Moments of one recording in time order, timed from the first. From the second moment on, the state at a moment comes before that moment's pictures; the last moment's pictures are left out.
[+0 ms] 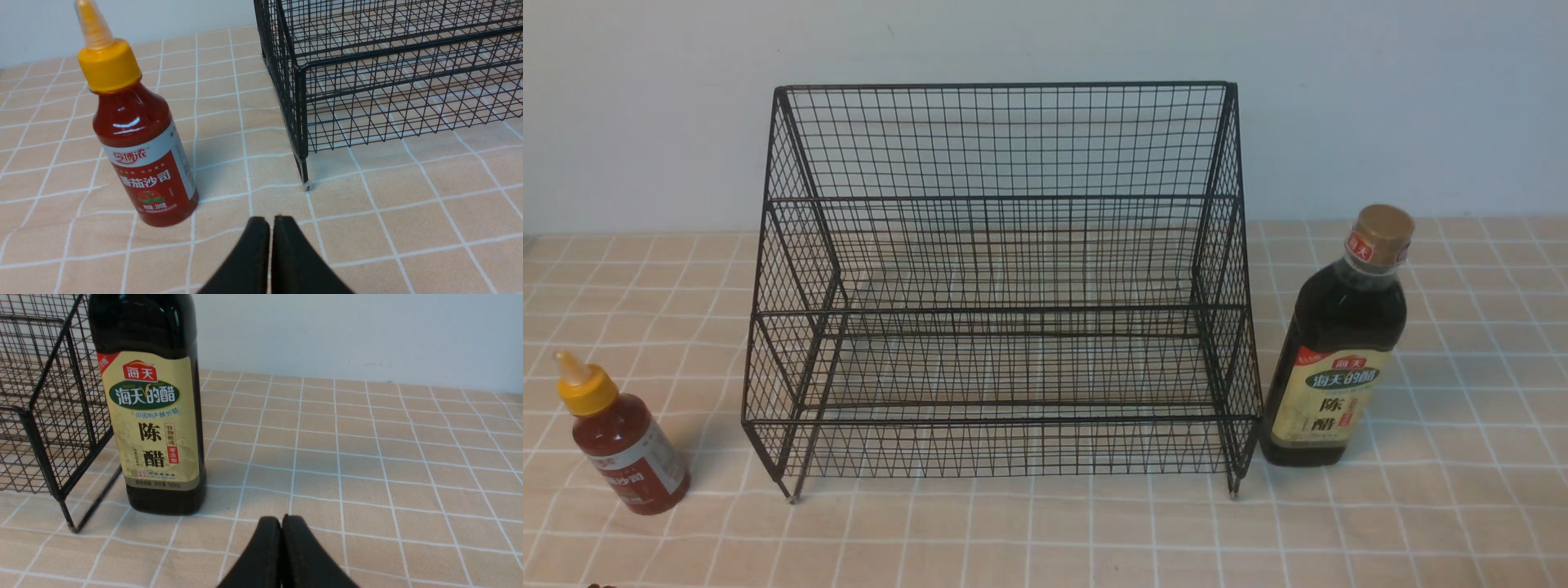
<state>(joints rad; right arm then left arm) 0.01 -0.01 0.02 0.16 0.39 -0.18 -0.09 -0.01 0.02 -0.06 0.39 0.16</state>
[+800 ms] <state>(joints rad) 0.01 -0.01 0.03 0.61 -0.05 -0.19 -0.09 -0.01 0.02 -0.06 0.39 0.16</state>
